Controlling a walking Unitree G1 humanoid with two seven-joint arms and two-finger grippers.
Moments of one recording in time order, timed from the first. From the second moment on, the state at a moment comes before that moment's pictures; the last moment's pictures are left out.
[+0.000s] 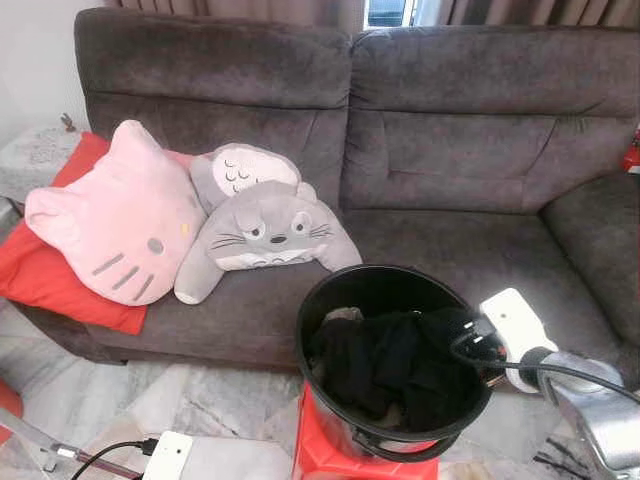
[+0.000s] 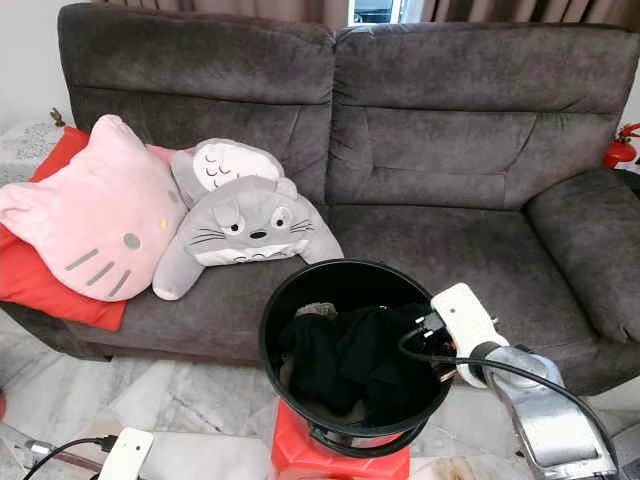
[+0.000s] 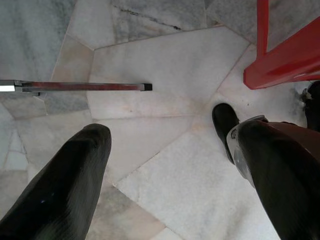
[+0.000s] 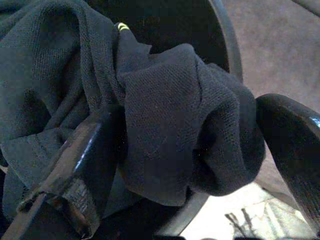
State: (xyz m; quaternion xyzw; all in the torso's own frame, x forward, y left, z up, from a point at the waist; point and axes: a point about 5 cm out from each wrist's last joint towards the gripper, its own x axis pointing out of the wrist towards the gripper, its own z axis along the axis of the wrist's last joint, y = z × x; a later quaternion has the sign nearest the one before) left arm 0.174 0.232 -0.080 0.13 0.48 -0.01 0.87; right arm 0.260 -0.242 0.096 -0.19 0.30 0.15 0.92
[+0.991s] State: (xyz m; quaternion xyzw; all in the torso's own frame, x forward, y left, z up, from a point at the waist) left arm 0.174 0.232 -0.080 0.13 0.48 -0.01 0.87; right arm 0.258 -0.222 0.081 -0.18 0.31 0.21 0.91
